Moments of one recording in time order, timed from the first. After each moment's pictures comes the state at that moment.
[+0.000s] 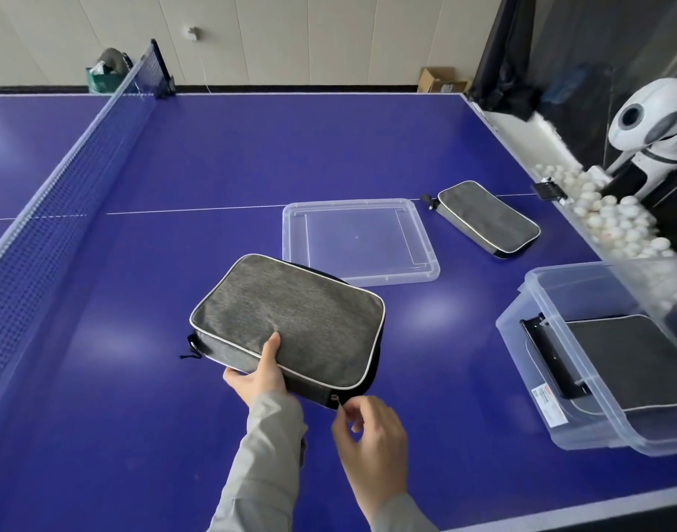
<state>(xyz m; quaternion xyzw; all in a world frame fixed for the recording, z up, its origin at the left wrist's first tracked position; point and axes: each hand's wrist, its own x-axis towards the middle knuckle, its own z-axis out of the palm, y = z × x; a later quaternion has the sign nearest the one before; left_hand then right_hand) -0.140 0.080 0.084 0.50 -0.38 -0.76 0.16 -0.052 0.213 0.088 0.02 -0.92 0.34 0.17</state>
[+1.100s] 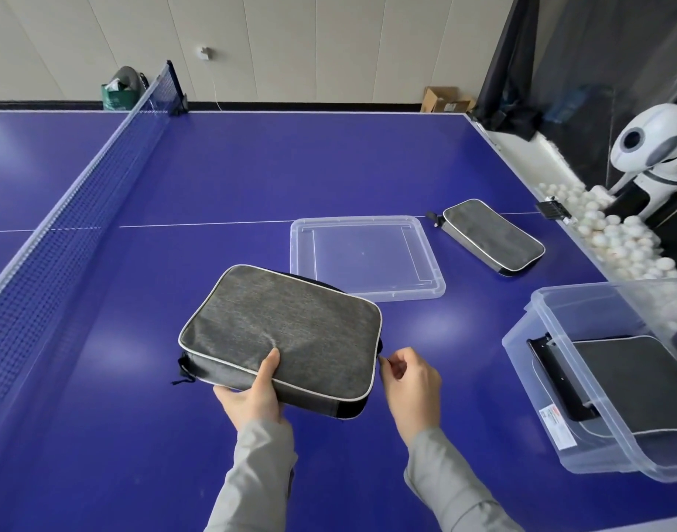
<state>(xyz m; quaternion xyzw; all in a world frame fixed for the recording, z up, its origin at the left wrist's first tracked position) -0.122 0.066 0.113 0.45 -0.39 -0.78 0.18 -0.140 0.249 0.101 -0.10 -0.91 0.39 0.13</state>
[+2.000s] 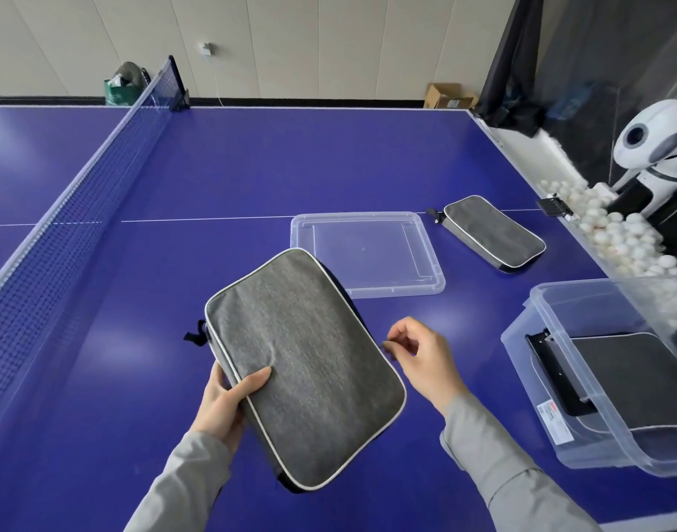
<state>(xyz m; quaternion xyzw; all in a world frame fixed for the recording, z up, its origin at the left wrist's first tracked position) -0.095 0.008 0.112 0.24 -0.52 -0.82 -0.05 -0.163 0.281 0.136 0.04 -0.86 0.51 -0.01</state>
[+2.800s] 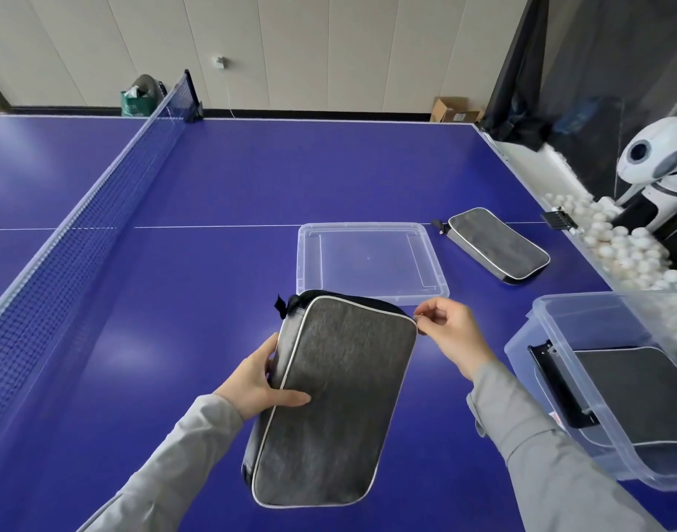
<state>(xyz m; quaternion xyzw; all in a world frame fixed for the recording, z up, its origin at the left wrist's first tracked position) -0.124 0.007 0.144 0.01 -0.78 -0.60 -0.18 -0.202 0.310 0.168 -0.04 -0.84 0.55 -0.05</state>
